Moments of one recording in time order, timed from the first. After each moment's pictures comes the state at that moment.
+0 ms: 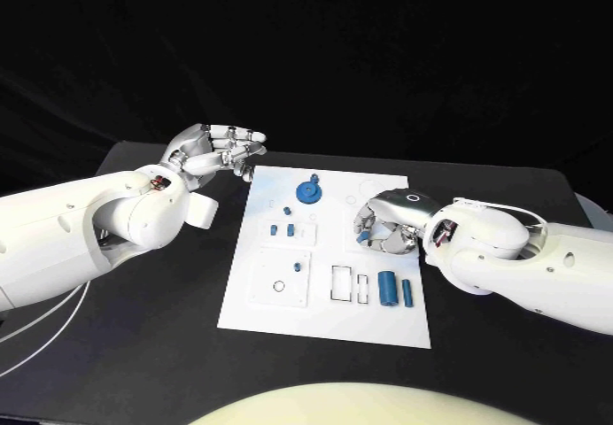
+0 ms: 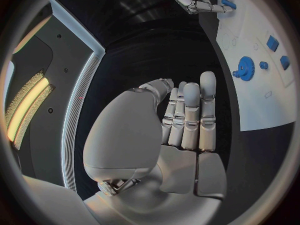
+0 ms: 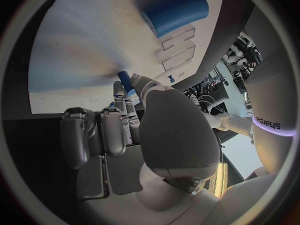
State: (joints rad) left arm 1.25 -0.95 -0.03 1.58 -0.14 -0.26 0.34; left_hand 1.47 -0.21 0.47 0.15 0.32 0.95 0.17 0.20 0.28 1.12 0.11 0.26 0.15 1.16 0.02 1.15 0.52 0.18 1.09 0.11 0.86 0.69; right arm 1.21 -0.90 -0.13 1.72 -1.67 -0.24 -0.19; right_hand 1.44 -0.19 0.41 0.22 0.15 1.01 0.13 0.15 0.43 1.16 0.07 0.13 0.18 1.46 0.00 1.40 1.21 0.04 1.46 0.11 1.44 1.31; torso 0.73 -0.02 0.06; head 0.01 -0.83
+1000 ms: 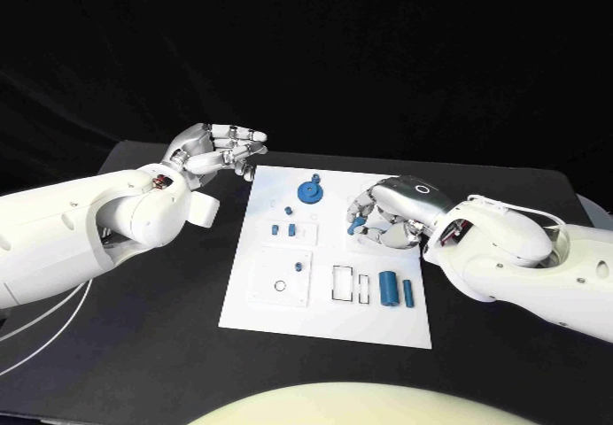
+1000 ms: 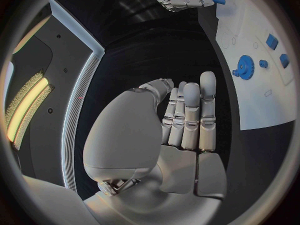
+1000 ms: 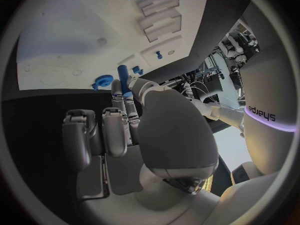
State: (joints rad) left arm 1.25 -0.95 -0.03 1.57 -0.14 -0.26 0.34; left_hand 1.47 -0.21 0.47 0.15 0.32 0.95 0.17 0.20 0.28 1.12 0.11 0.26 0.15 1.16 0.02 1.15 0.52 0.18 1.09 0.11 0.86 0.69; right arm 1.23 -0.95 -0.12 1.86 -1.68 -0.38 -0.19; right_hand 1.46 -0.15 0.52 0.18 0.09 1.08 0.11 0.20 0.45 1.21 0.08 0.14 0.19 1.47 -0.01 1.41 1.23 0.04 1.47 0.09 1.49 1.31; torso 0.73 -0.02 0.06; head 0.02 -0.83
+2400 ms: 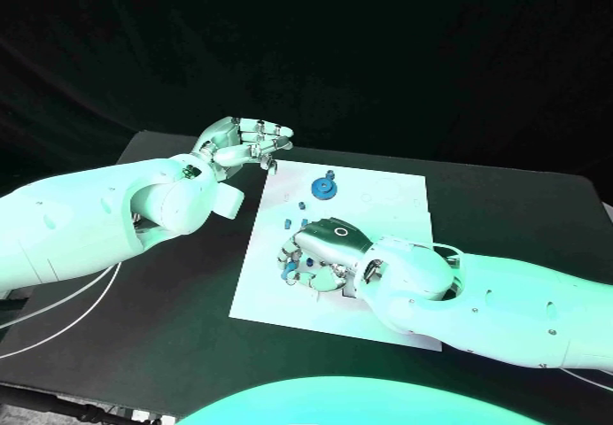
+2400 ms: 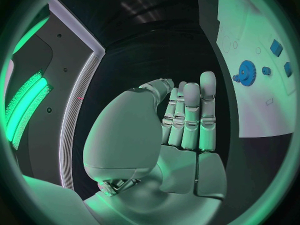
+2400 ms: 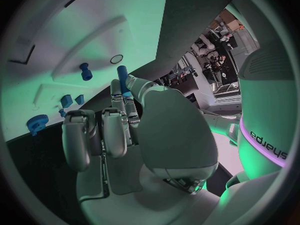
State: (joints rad) left arm 1.25 -0.91 -0.04 1.55 -0.14 -0.25 0.34; left_hand 1.47 -0.21 0.47 0.15 0.32 0.95 0.17 0.20 0.28 1.12 0.11 0.26 0.16 1.16 0.02 1.15 0.52 0.18 1.09 0.11 0.86 0.69; right arm 1.11 -0.61 -0.14 1.73 -1.69 -0.35 -0.15; right_hand 1.46 -0.15 0.53 0.16 0.10 1.07 0.12 0.21 0.45 1.22 0.09 0.13 0.19 1.47 -0.01 1.41 1.23 0.04 1.47 0.09 1.49 1.31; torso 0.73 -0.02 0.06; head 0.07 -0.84
